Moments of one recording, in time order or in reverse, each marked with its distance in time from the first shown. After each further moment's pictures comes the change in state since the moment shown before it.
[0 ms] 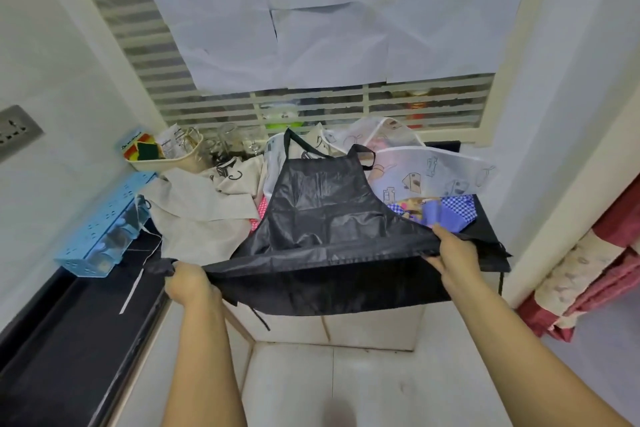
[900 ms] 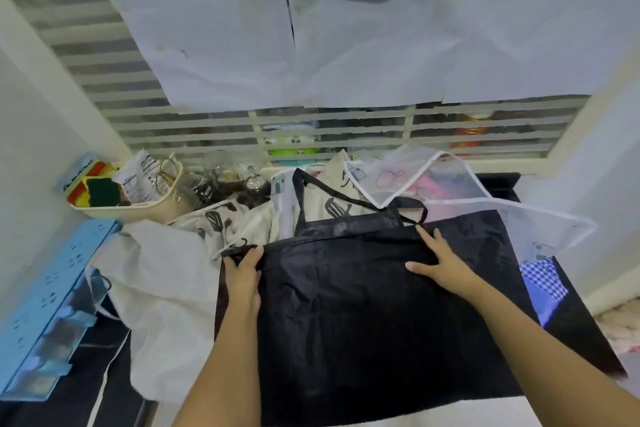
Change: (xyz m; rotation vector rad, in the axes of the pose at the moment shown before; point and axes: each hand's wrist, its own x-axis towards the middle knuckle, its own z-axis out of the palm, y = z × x) left_hand 0.143 -0.024 0.213 0.326 -0.536 -0.021; right_hand 0.178 0.035 0.160 -1.257 -0.489 -0.170
